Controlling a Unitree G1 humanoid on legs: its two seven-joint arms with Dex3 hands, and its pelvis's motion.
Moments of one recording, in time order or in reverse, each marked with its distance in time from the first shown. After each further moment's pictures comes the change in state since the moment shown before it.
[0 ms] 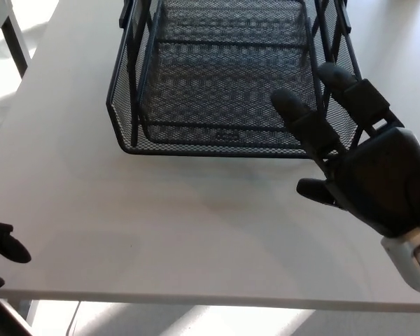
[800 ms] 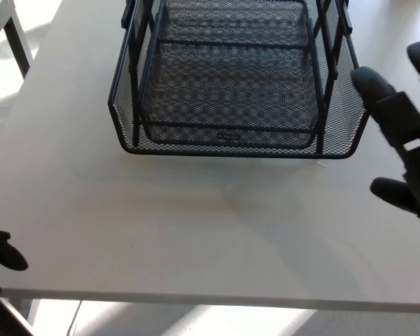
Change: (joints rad) left_arm 0.022 0.000 0.002 0.009 0.000 0.000 -0.001; right_arm 0.319 -0.107 -0.380 -0.412 0.070 0.043 0.311
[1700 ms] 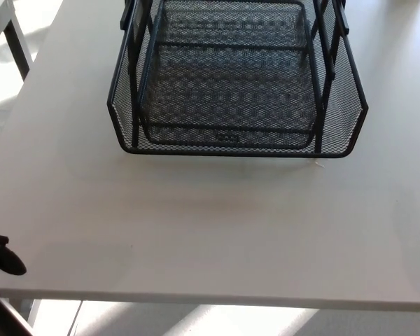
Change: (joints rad) left_arm 0.016 0.000 0.006 -0.003 0.003 0.000 0.000; right_arm 0.435 -0.005 -0.528 0.350 0.098 -0.117 -0.211
